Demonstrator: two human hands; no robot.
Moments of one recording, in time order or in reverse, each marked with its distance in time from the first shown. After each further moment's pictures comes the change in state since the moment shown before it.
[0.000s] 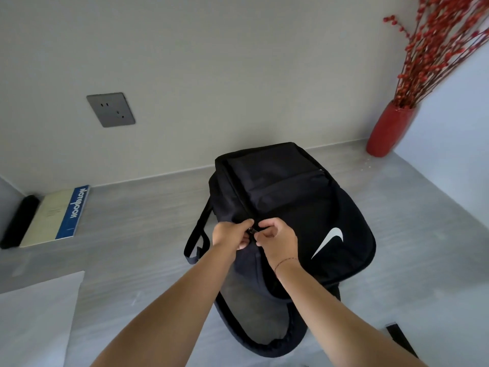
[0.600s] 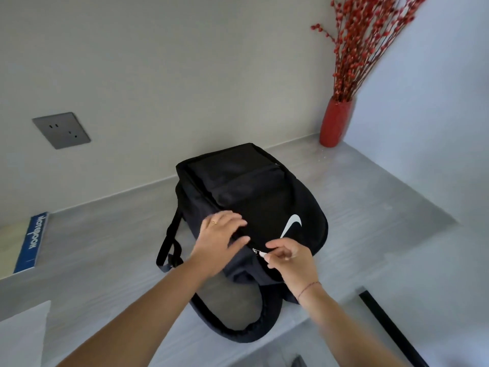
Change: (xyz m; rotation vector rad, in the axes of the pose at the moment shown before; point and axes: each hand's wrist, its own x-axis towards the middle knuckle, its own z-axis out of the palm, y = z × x) left_hand -0.049 -0.008 0.001 1.007 -0.159 1.186; right_hand -0.067 0.032 -0.091 0.156 0.054 0.024
